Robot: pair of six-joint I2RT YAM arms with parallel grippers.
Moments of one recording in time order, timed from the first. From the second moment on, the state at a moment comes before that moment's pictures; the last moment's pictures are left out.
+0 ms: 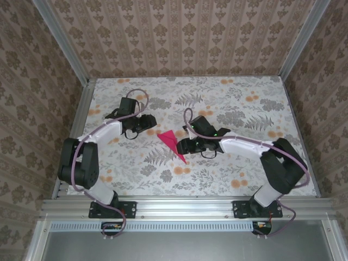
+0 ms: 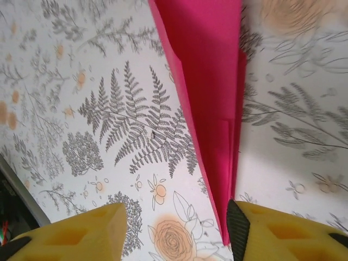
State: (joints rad) left arm -0.32 1.58 1.01 -0.37 0.36 -0.54; right arm 0.67 1.57 0.93 -0.29 -0.31 0.49
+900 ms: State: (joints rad) left arm -0.77 1.80 1.22 -0.71 -0.04 -0.75; right arm 0.58 1.31 0.72 -0.29 0.05 0.47
